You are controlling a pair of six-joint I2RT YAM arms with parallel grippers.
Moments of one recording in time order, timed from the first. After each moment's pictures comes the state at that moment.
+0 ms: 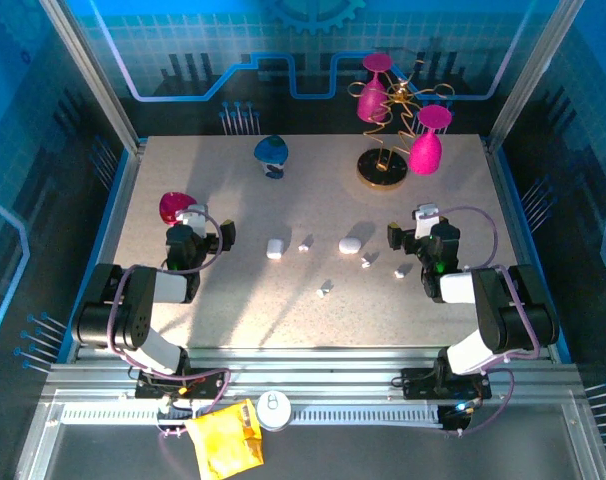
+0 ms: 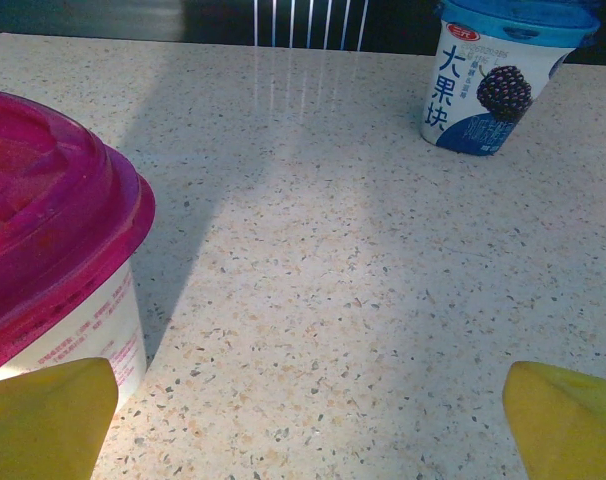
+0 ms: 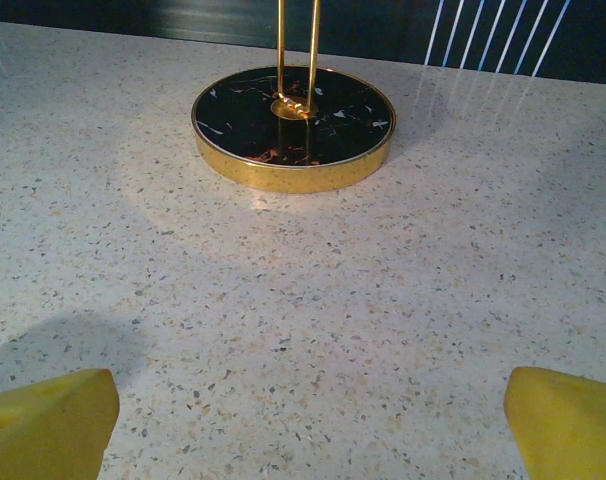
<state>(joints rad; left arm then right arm) 0.00 1.55 0.38 0.83 0.03 -0.09 0.06 1.53 0.39 0.79 -0.02 -0.07</state>
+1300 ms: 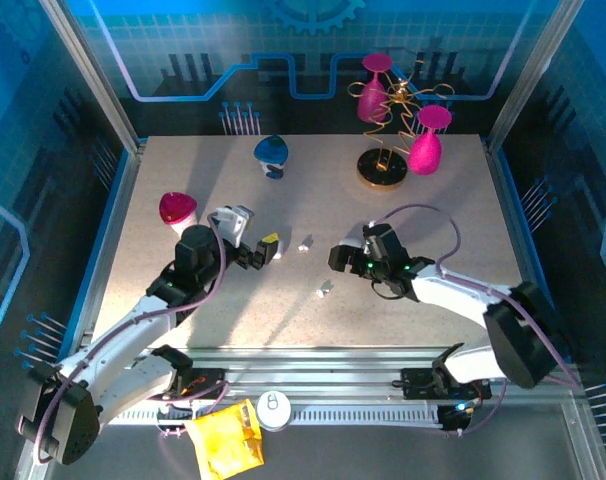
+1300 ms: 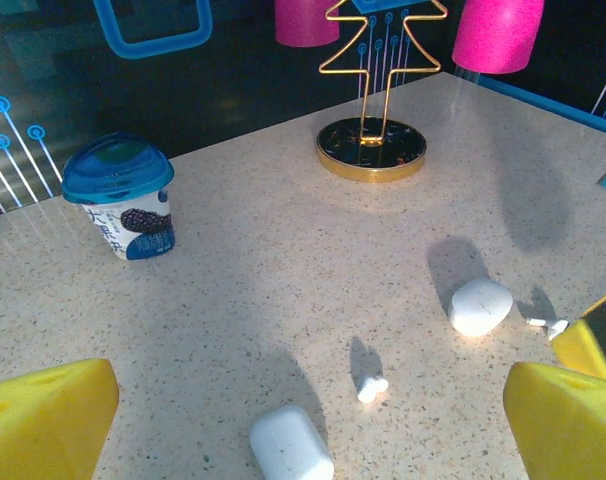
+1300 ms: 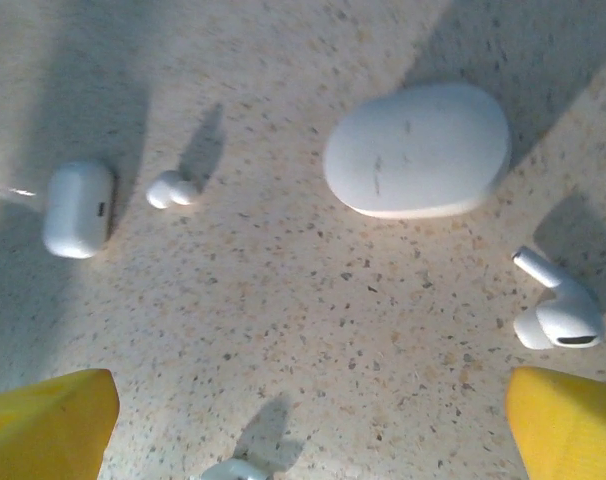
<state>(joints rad) -0.43 0.94 0.54 0.13 0.09 0.03 0.57 1.41 0.65 -0.06 -0.05 0.76</state>
